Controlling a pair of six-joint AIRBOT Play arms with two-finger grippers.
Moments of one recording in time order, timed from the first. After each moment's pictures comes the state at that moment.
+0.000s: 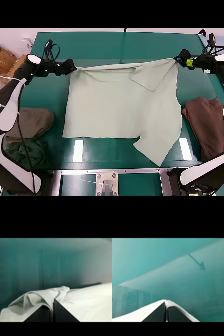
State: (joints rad) left arm 0.02 -1.85 1.63 0.68 -0.77 -1.21; right arm -0.33 -1.83 1.72 -0.67 0.81 1.22
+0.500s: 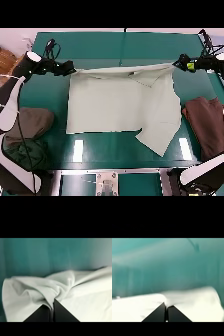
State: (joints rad) left arm 0.02 -1.85 1.67 0.88 -0.95 -1.26; right arm -0.35 -1.84 1.75 -0.88 1.05 1.25
